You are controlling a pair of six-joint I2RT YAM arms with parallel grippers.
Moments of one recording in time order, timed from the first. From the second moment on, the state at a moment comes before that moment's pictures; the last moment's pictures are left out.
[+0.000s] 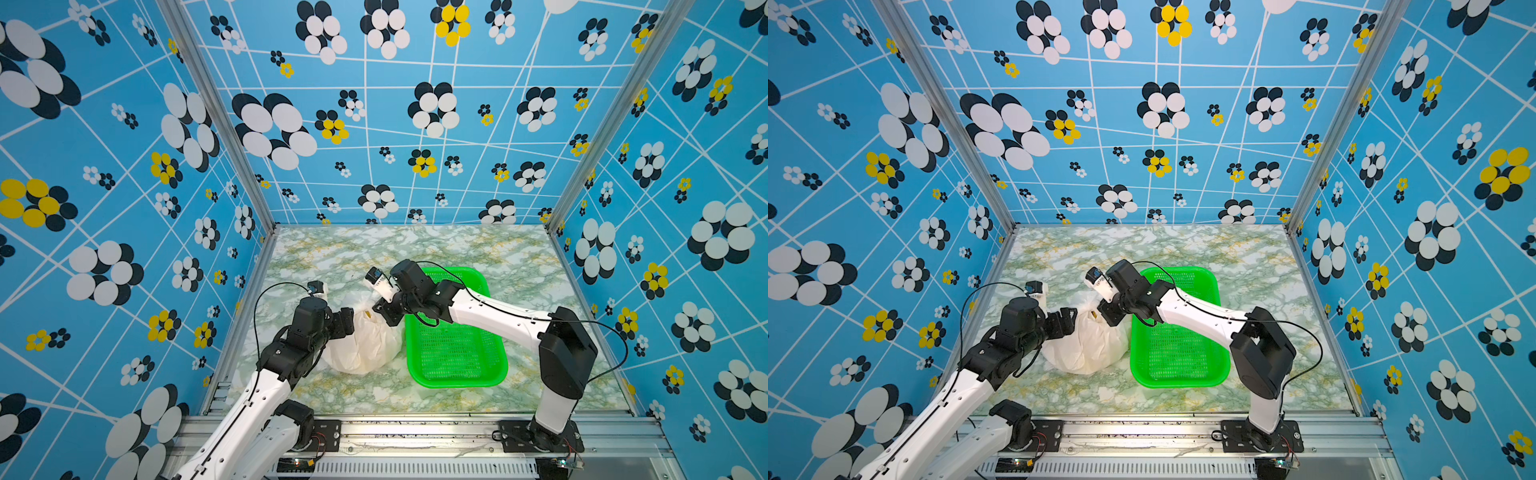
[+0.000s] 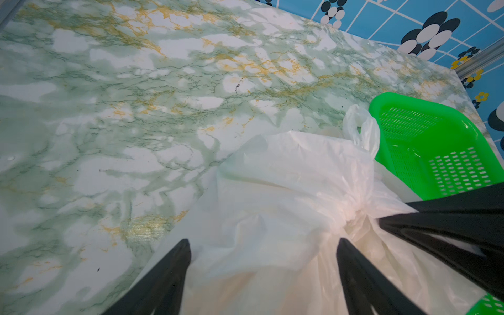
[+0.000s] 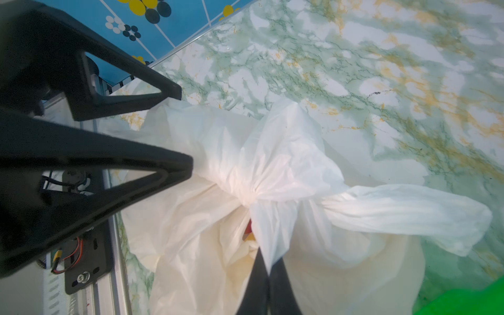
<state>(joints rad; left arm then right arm) -0.35 0.80 0.61 -0.47 -0.06 -0.45 0.91 1.82 1.43 -0.37 -0.24 -0.01</state>
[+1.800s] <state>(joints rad) -0.36 0.73 0.67 -0.58 -0.08 -0.64 1.01 1.82 1.40 -0.32 -0.29 0.01</state>
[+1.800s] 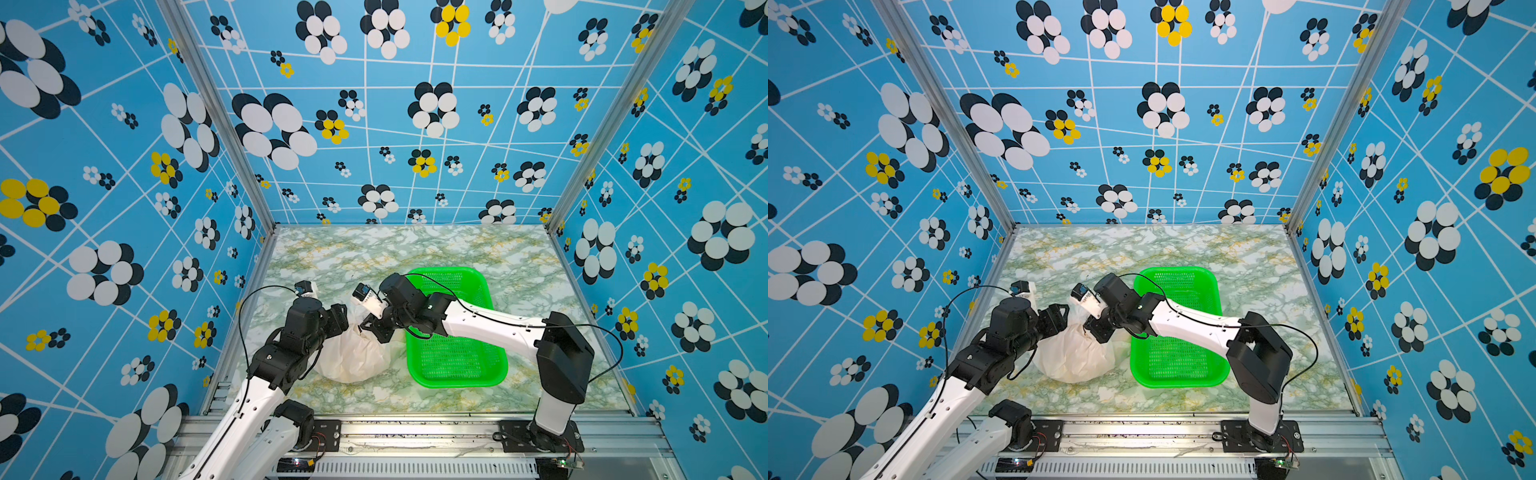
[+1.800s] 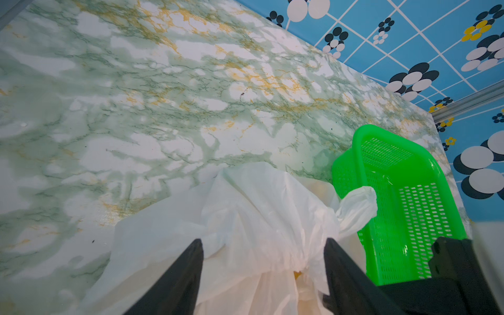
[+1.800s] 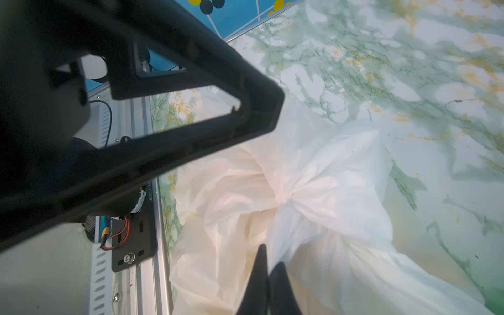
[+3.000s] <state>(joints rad) -0.24 0.92 0.71 -0.51 -0.11 -0.68 0.99 1.72 1.26 -0.21 -0.21 0.04</state>
